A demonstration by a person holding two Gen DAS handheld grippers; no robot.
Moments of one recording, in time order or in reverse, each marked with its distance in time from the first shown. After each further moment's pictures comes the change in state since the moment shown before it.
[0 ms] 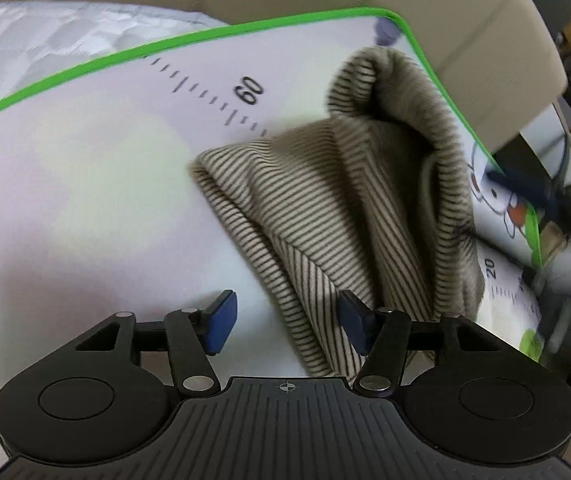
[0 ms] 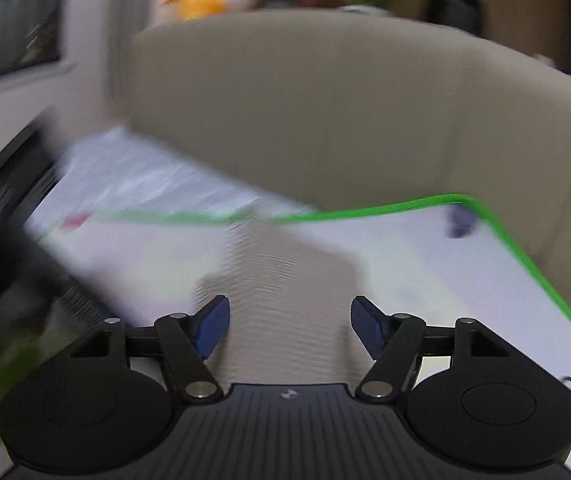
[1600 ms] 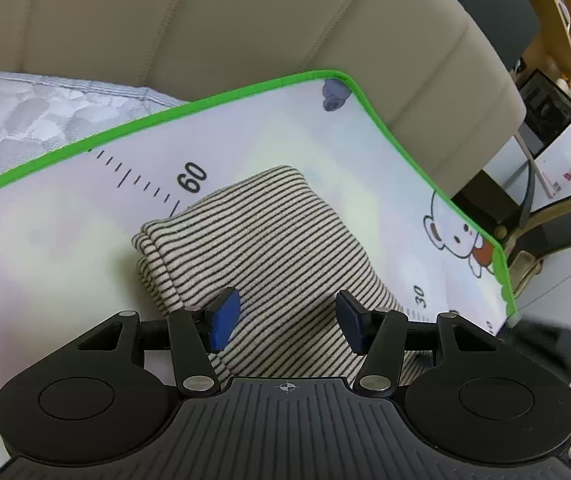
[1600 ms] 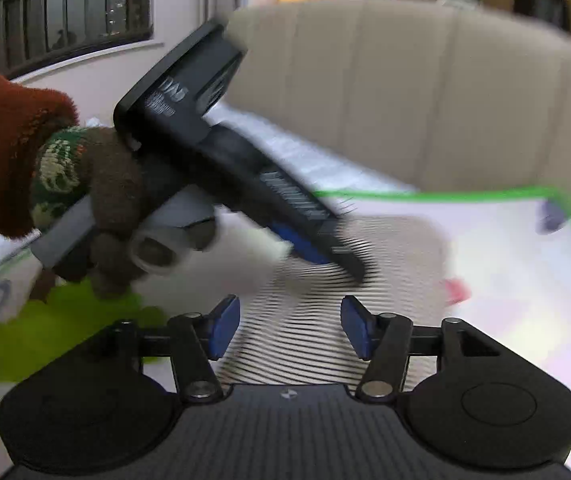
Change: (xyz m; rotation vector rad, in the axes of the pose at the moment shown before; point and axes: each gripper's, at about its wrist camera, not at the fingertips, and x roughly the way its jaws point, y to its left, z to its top) left arm -0.012 -0.032 0.026 0.086 -0.149 -0.096; right arm -0.010 -0.039 -0.007 0.086 0.050 0.204
